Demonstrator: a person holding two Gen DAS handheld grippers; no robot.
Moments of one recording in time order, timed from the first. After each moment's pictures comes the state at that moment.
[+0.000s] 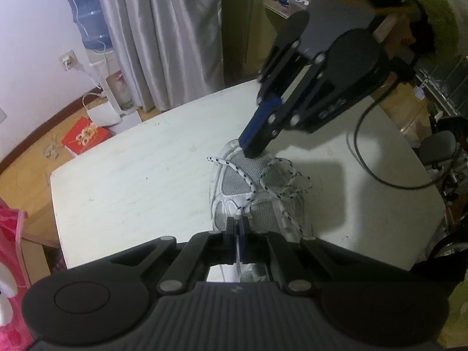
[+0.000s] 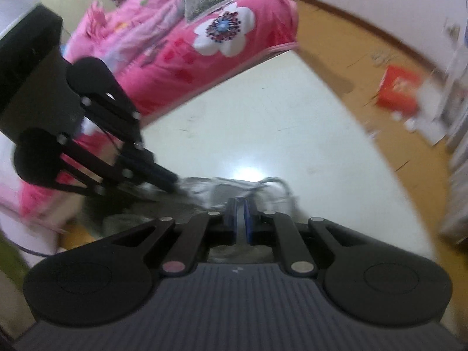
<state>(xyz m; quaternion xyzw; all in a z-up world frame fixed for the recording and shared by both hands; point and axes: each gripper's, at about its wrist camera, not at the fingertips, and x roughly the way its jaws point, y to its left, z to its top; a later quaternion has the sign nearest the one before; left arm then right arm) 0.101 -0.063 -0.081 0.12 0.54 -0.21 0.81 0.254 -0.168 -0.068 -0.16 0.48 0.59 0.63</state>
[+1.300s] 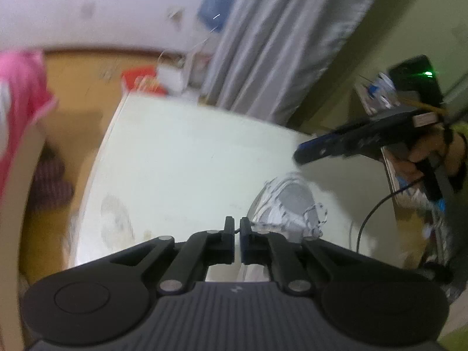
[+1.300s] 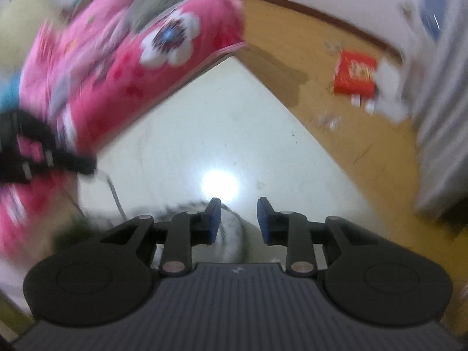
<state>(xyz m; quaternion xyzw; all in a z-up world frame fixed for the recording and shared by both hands) 0.080 0.038 -0.053 -0.16 0.53 -0.04 0.83 0.305 -0.169 -0.077 -0.08 0.55 0.50 0.67</state>
